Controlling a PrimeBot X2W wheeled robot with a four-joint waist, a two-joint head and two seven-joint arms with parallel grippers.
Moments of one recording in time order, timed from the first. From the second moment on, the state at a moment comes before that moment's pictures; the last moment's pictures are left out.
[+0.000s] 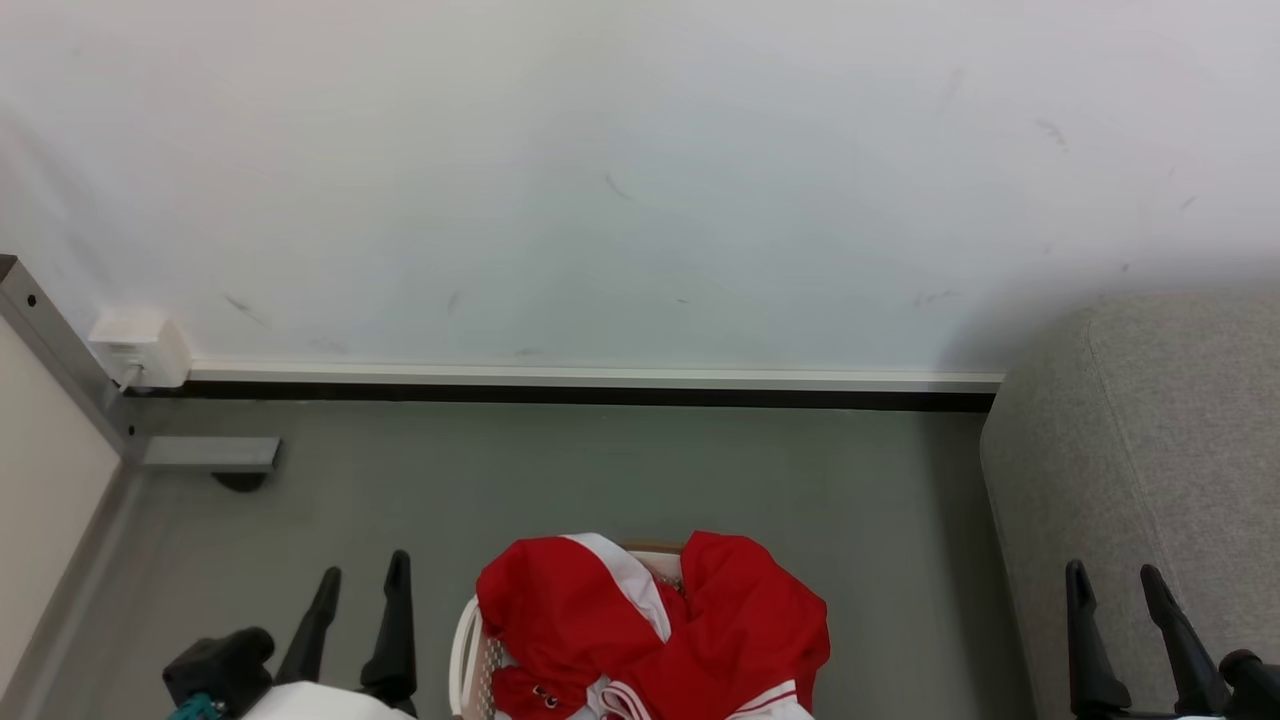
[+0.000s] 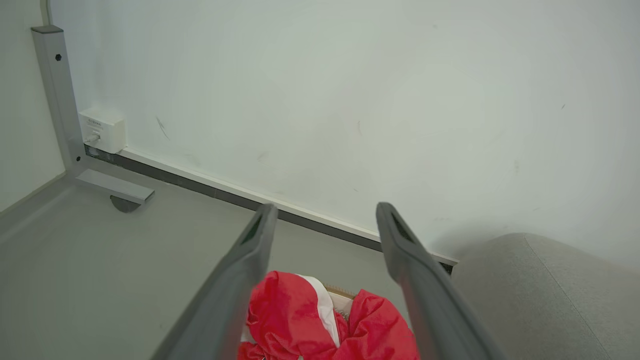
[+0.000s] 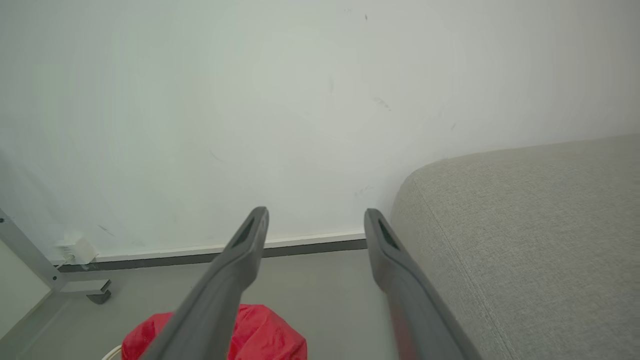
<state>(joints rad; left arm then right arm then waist) -0.05 0.07 -0.05 0.22 -0.44 -0.03 -0.16 0.01 -0.04 -0.05 0.16 0.32 0.13 -0.16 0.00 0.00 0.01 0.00</state>
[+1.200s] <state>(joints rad) -0.05 0.09 -0.06 0.29 -0.18 -0.05 -0.23 0.04 -0.04 -0.08 0.15 0.02 0.13 -0.24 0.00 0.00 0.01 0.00</state>
